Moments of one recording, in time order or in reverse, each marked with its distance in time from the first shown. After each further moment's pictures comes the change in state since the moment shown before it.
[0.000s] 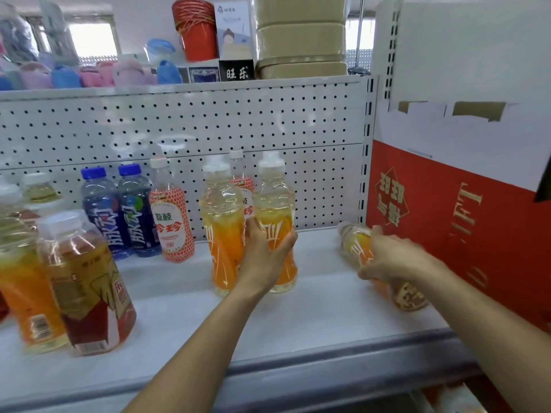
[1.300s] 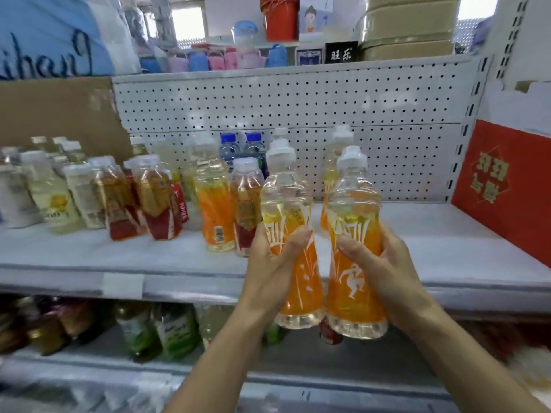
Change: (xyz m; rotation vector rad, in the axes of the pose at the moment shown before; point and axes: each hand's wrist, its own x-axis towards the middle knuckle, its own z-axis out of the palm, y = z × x) left_hand -0.168 0.000 -0.183 -0.413 0.030 -0.021; right_hand -0.193 -0.158 0.057 1.420 -0.017 -0.487
